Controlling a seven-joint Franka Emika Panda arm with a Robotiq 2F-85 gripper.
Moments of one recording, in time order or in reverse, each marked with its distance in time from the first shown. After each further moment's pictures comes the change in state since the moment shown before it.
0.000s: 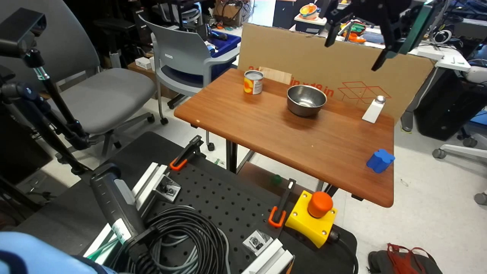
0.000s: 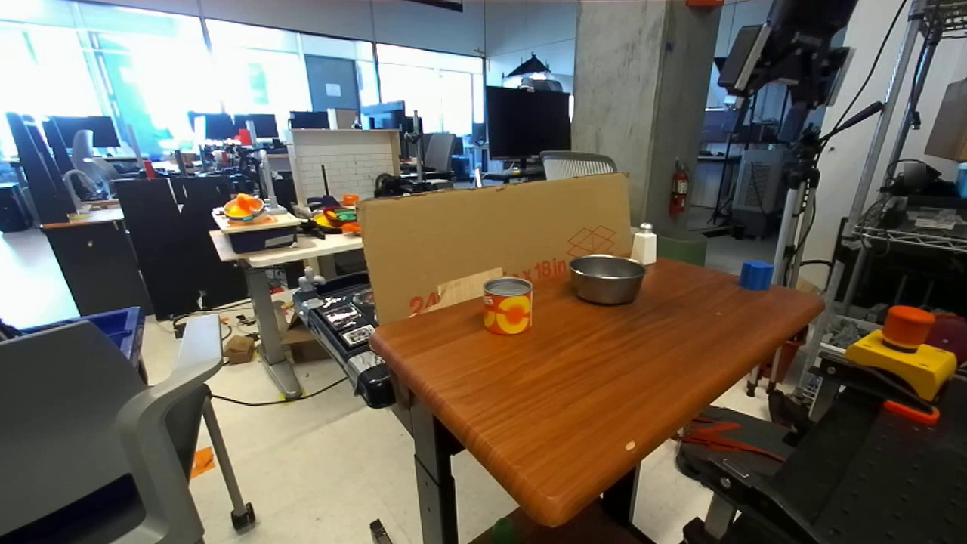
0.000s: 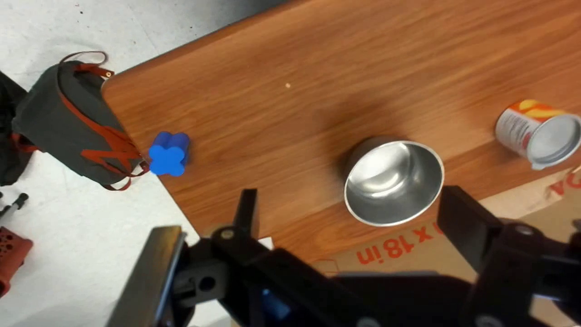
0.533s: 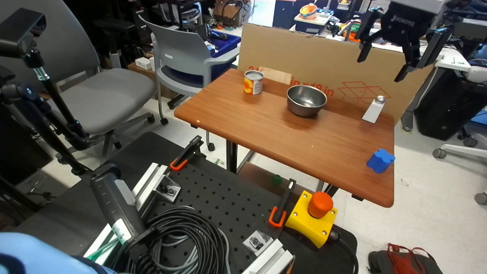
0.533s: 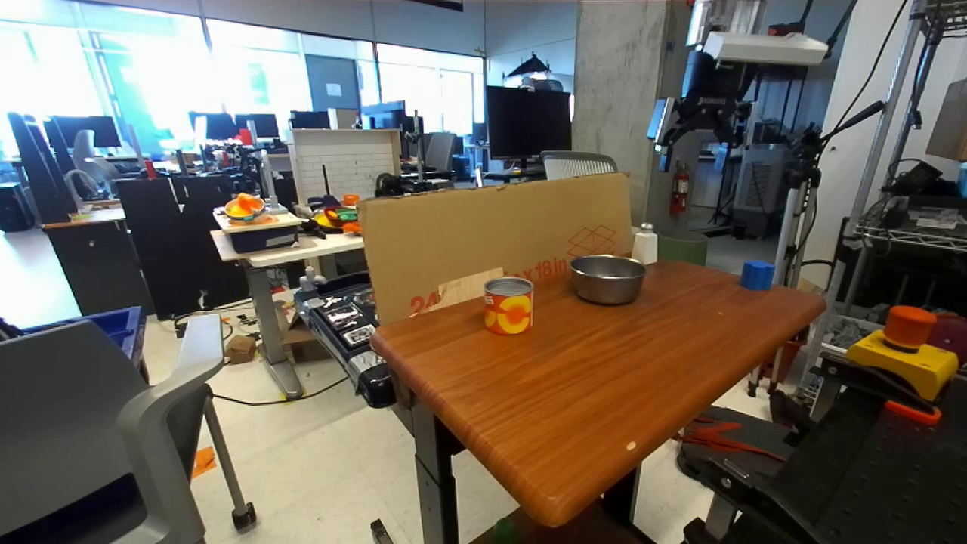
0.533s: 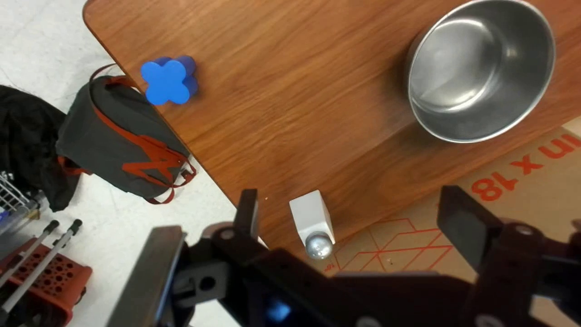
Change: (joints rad) arm -0.025 0.471 -0.008 0.472 -0.003 -0.084 0.167
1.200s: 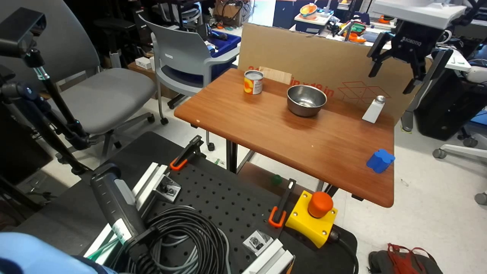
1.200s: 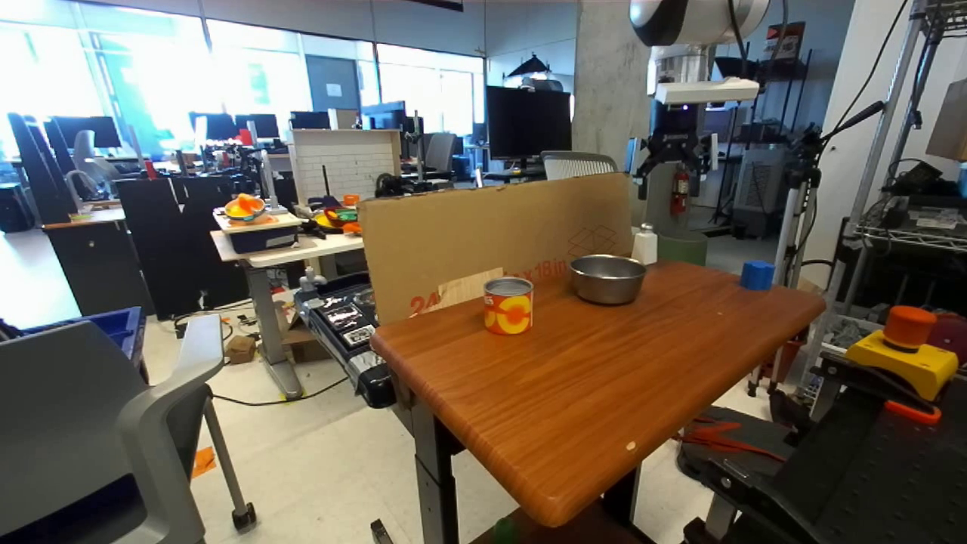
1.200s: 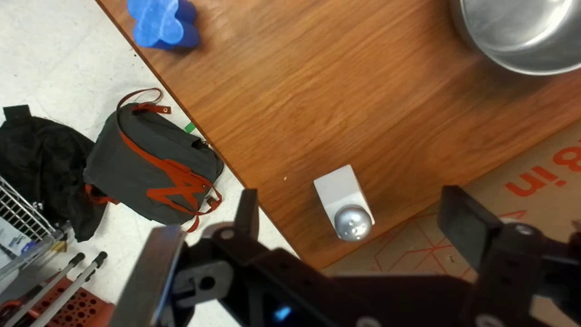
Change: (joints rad) arm -0.042 0.365 -0.004 0.478 -0.001 -0.256 0.049
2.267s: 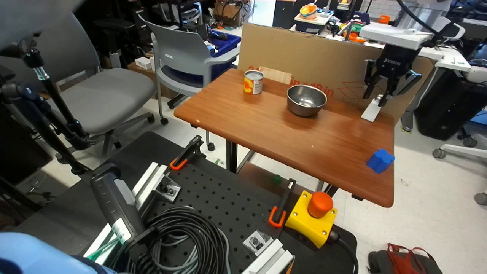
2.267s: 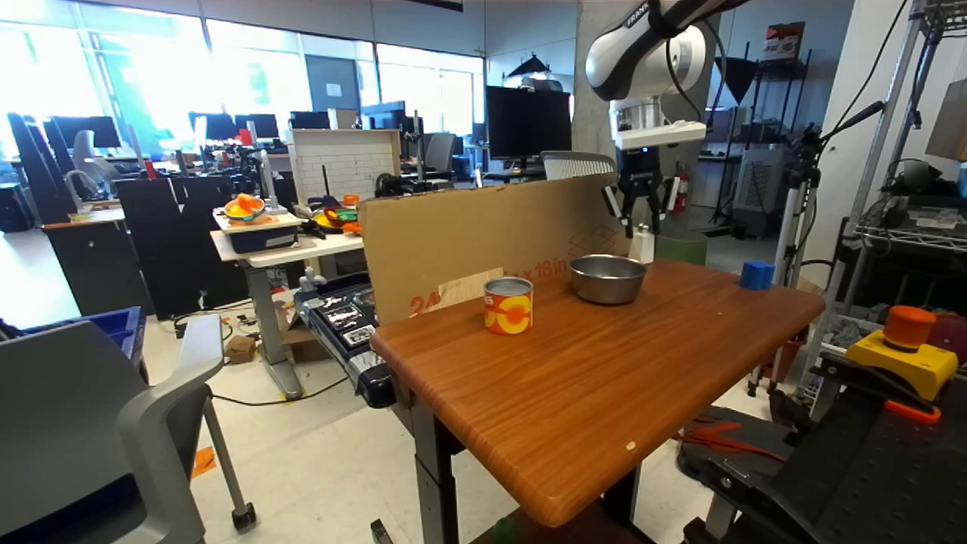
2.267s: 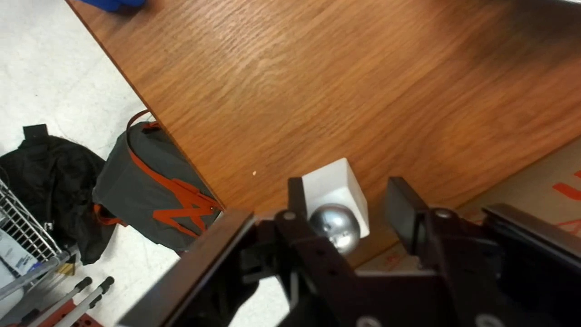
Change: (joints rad) arm -0.003 0.370 -0.001 0.501 -0.009 -0.249 0.070
